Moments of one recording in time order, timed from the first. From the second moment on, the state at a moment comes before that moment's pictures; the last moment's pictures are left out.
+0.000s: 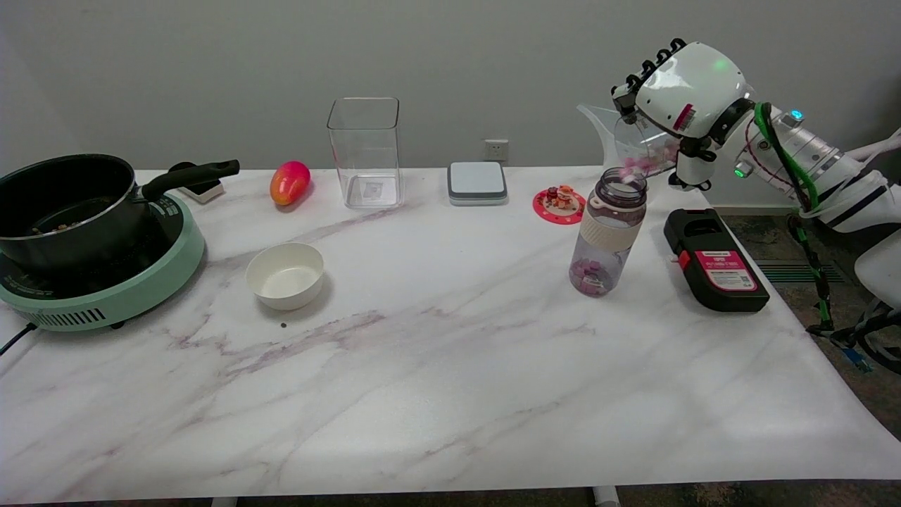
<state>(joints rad) 0.00 -0.66 -1.28 1.46 -0.56 0.59 0.89</state>
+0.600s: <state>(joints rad) 0.00 -0.66 -1.27 1.46 -0.58 0.58 0.89</state>
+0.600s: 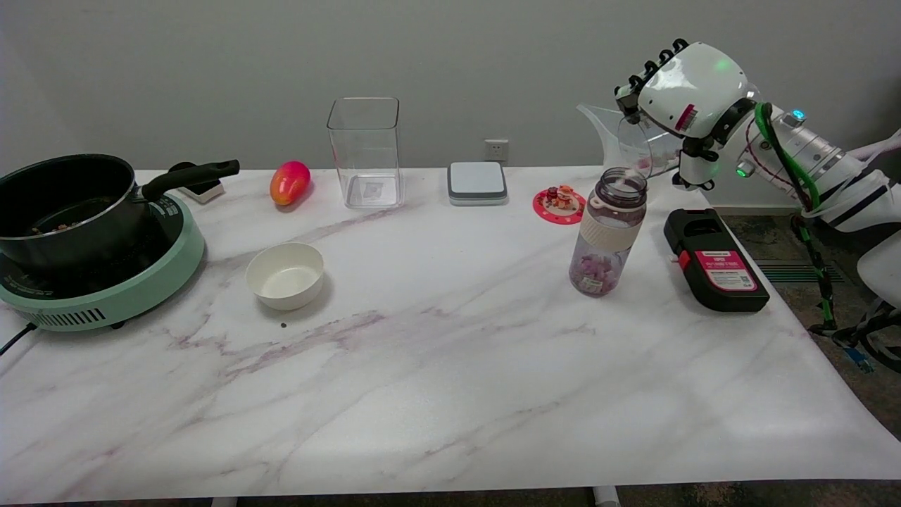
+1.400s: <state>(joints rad) 0.00 -0.66 -1.25 1.45 -0.59 0.59 0.89</state>
